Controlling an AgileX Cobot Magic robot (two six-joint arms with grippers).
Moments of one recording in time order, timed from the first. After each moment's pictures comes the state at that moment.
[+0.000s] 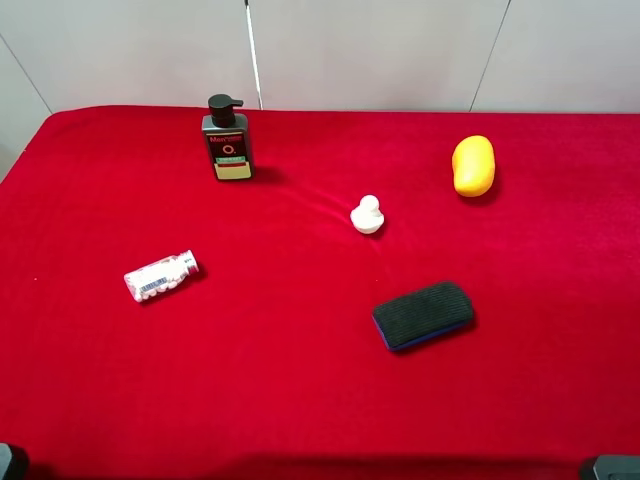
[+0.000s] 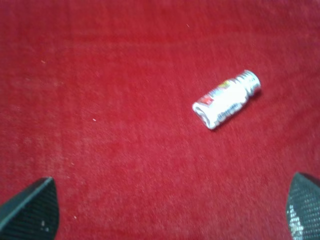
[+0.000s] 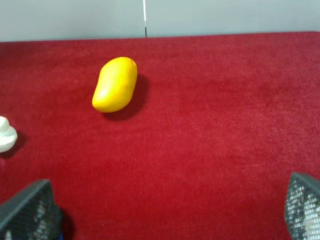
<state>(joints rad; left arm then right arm) 0.11 0.47 -0.71 -0.17 1.15 0.26 0.00 -0.01 -0.50 -0.01 1.02 0.04</state>
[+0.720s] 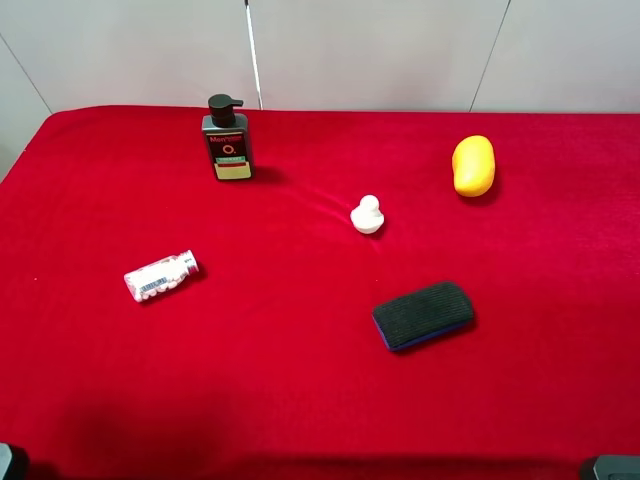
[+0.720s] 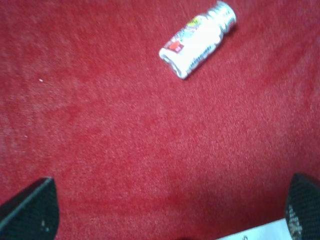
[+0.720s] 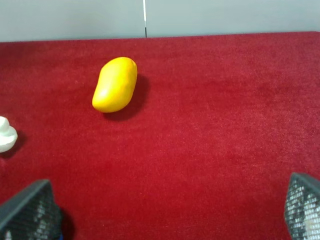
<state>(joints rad) 0.06 0.76 -0.72 -0.21 1.14 0.34 0.00 -0.01 -0.50 -0.01 1.02 0.04</state>
